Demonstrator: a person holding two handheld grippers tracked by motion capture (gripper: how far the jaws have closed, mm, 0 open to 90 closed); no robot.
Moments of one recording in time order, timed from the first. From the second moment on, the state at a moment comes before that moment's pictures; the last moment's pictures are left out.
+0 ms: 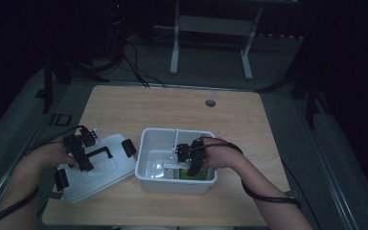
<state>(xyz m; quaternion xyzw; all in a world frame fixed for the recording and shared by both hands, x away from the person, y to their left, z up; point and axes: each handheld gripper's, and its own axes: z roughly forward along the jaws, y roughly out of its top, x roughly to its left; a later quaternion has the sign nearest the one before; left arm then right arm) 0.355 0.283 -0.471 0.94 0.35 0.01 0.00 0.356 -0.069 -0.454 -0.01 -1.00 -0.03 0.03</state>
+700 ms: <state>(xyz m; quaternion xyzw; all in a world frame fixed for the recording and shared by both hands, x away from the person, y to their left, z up) 0.354 0.281 -0.470 0.94 0.34 0.02 0.00 0.356 -0.073 -0.447 -0.01 -1.00 -0.04 0.04</state>
